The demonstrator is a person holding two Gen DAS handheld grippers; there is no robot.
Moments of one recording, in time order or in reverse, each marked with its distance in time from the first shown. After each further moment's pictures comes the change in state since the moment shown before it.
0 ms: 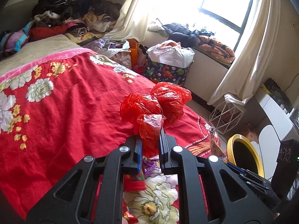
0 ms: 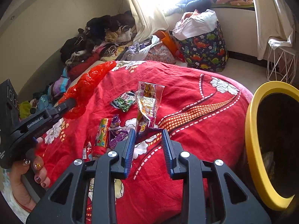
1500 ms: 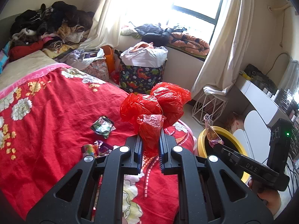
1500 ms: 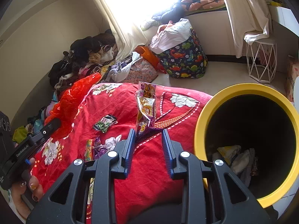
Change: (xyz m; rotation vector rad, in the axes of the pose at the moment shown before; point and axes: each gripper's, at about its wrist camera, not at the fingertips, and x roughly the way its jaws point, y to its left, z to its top) left arm -0.017 -0.074 -0.003 0.145 -0.016 -0.122; right arm -0.065 -0.066 0.008 0.146 -0.106 -0.074
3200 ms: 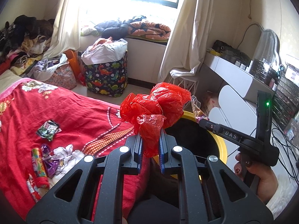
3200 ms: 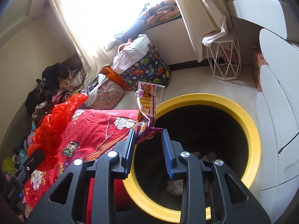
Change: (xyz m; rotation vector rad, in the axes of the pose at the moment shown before) left arm 0.029 -0.116 -0.026 0.198 0.065 -0.181; right arm -0.054 -0.093 0.003 0.168 -0.132 -0.204
